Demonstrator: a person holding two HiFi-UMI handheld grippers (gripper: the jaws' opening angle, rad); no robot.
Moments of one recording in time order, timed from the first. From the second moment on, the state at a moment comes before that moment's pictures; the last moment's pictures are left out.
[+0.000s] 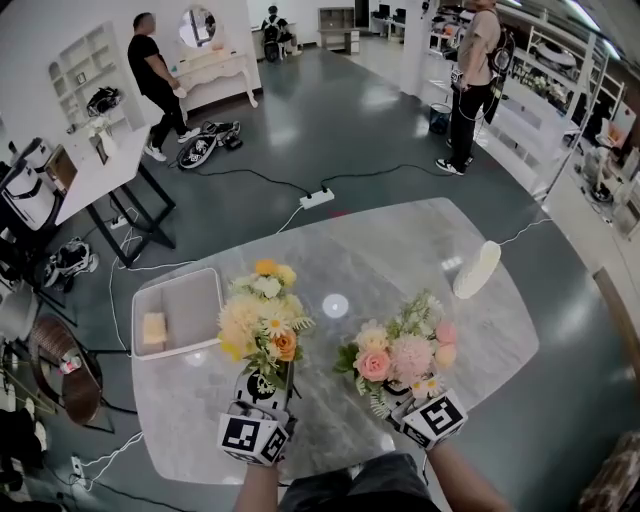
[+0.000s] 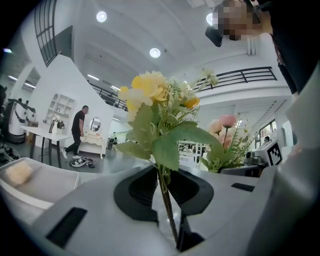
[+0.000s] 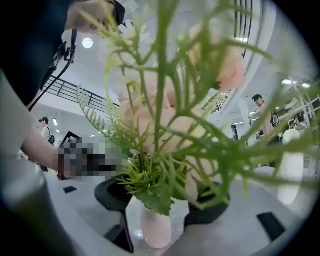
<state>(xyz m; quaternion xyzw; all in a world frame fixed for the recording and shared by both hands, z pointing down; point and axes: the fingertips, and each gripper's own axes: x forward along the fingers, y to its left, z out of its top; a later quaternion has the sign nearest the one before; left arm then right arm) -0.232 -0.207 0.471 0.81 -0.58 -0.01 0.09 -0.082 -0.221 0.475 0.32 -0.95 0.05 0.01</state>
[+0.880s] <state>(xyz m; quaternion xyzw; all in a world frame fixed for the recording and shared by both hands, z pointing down) -0.222 -0.211 0.474 0.81 -0.57 -0.03 0.11 -0.067 -0.210 0.489 0.33 -0.94 0.09 0.00</state>
